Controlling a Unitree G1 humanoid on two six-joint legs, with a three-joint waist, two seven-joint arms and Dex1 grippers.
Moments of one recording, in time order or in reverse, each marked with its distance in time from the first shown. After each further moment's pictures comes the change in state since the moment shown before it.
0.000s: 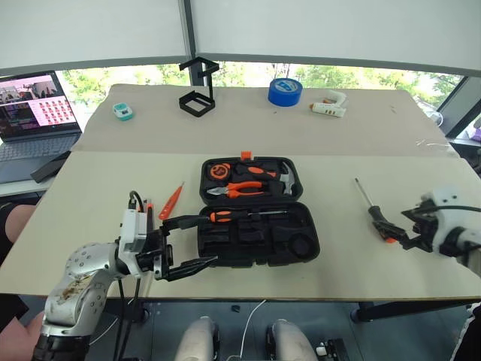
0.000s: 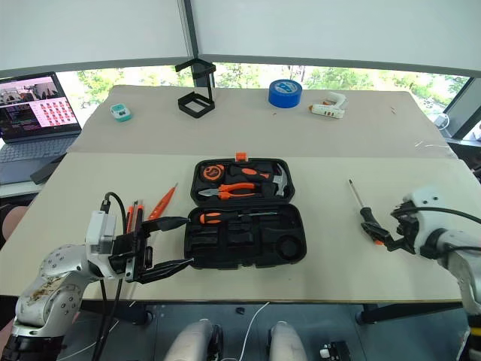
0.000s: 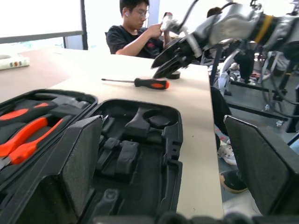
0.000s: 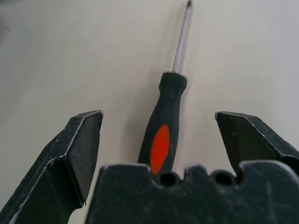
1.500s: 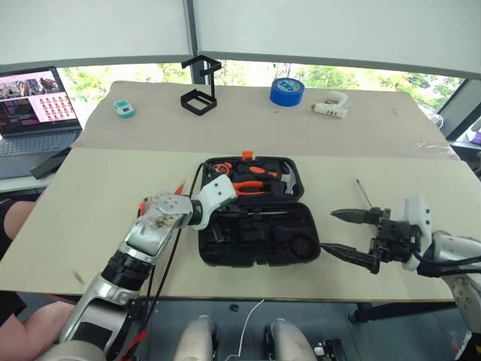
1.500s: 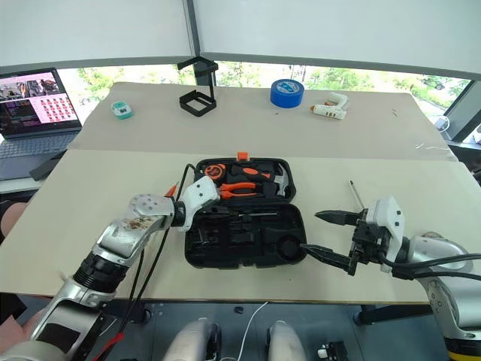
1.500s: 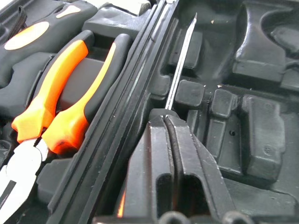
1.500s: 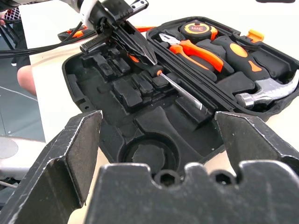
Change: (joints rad) left arm -0.575 -0.124 -0.443 0.307 0.548 0.379 0.324; right arm 0.242 0.109 -0.060 -0.396 0.274 -0.395 0.404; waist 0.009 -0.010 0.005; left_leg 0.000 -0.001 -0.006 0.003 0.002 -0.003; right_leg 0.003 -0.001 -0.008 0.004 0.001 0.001
